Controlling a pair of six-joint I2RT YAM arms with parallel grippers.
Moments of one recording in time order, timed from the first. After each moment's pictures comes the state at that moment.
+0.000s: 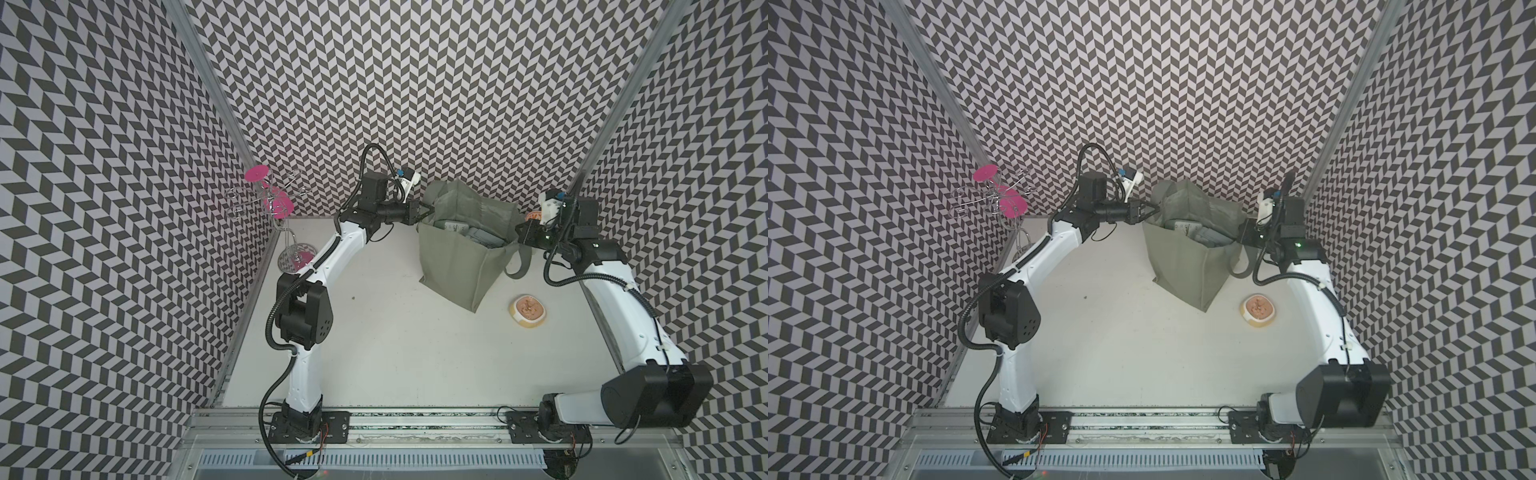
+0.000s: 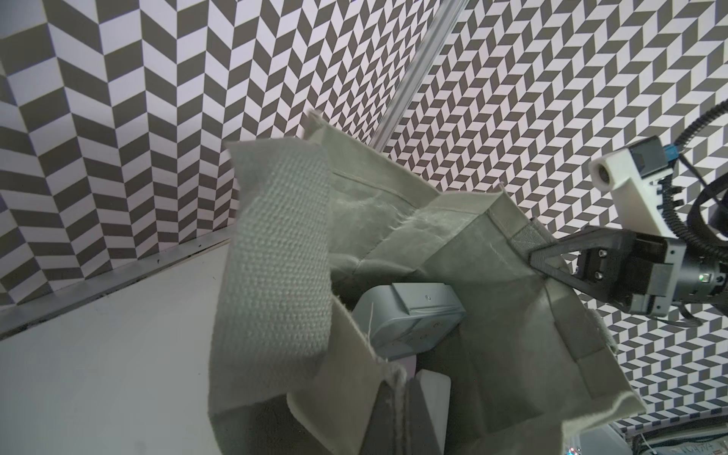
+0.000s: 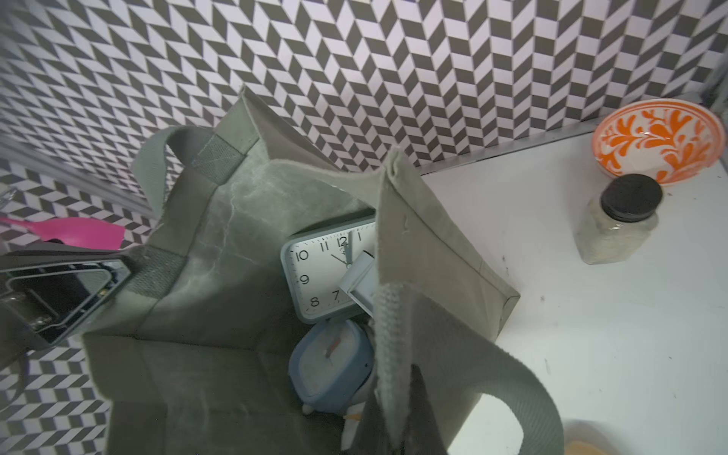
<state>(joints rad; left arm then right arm) -0.38 2.00 1.91 -0.27 0.78 -0.29 0.05 1.43 1.48 -0.62 -0.29 0.29</state>
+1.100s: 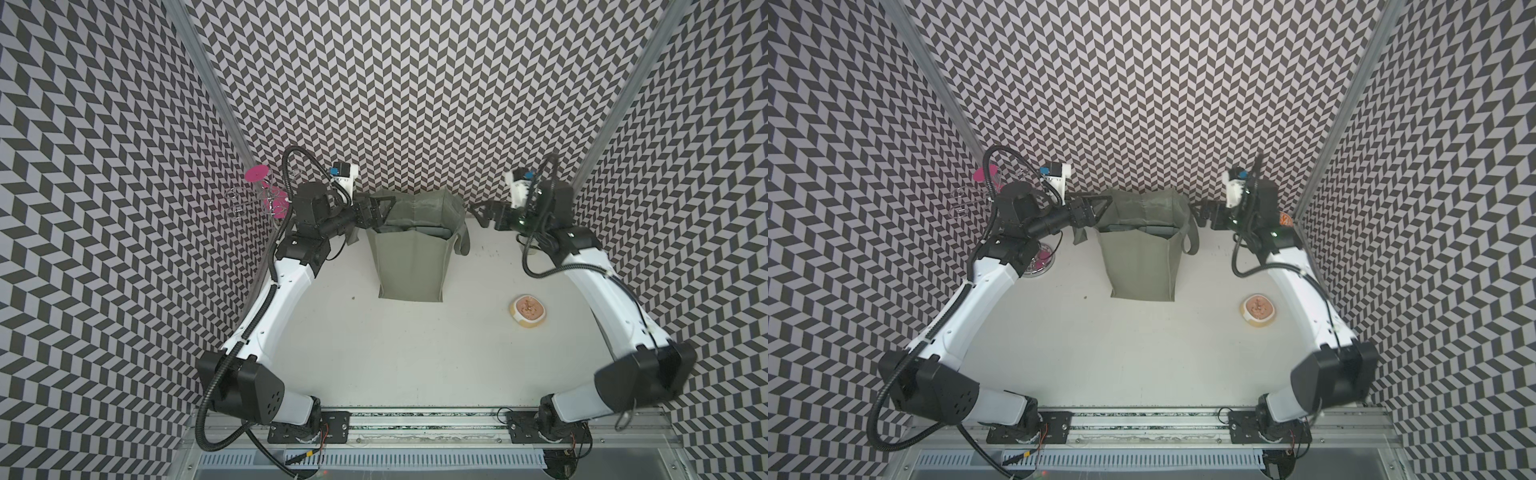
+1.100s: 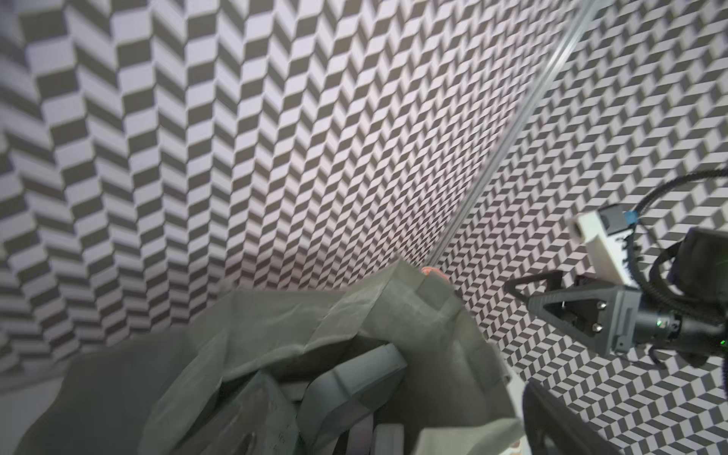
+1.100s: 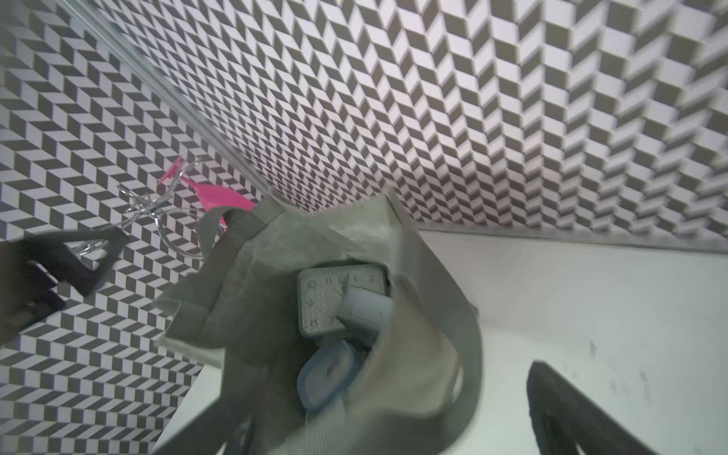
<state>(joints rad) -0.30 1.43 1.51 -0.13 0.54 -0.34 0.10 1.37 1.41 -0.40 -0.38 0.32</state>
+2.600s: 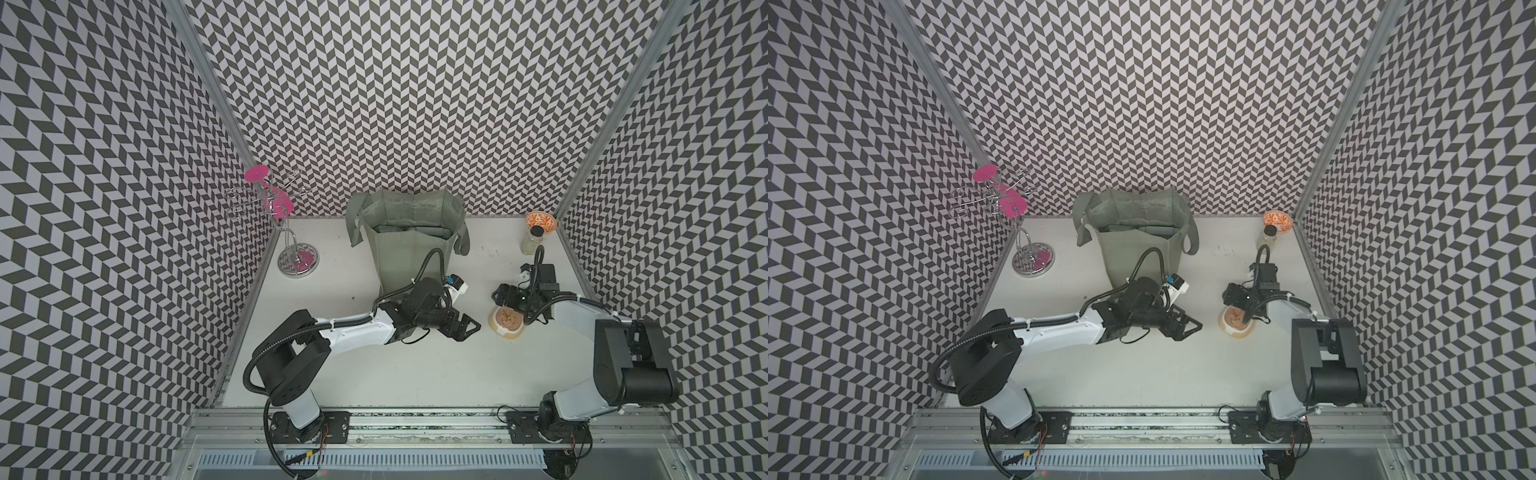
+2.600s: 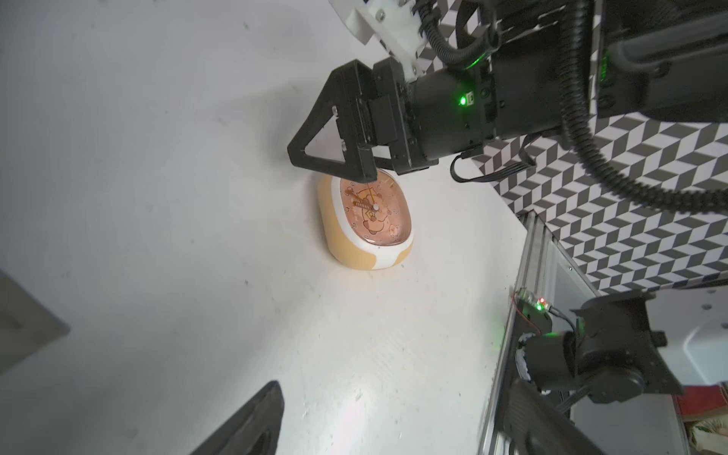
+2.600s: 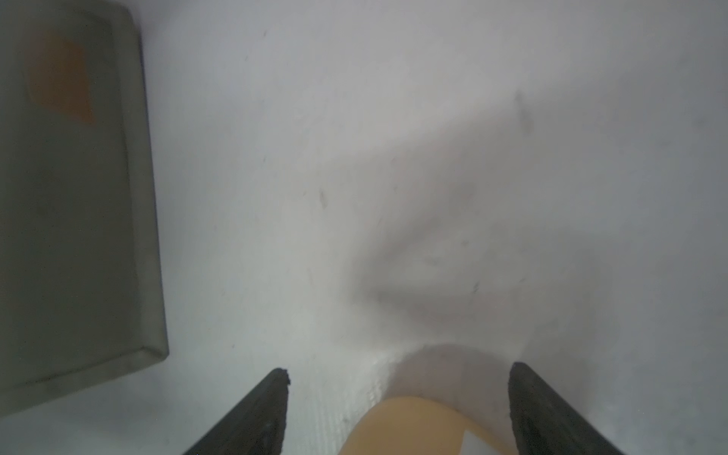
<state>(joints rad) -0.94 1.64 0.94 0.15 0.39 -0.46 0.03 1.50 0.70 -0.21 -0.27 0.36</state>
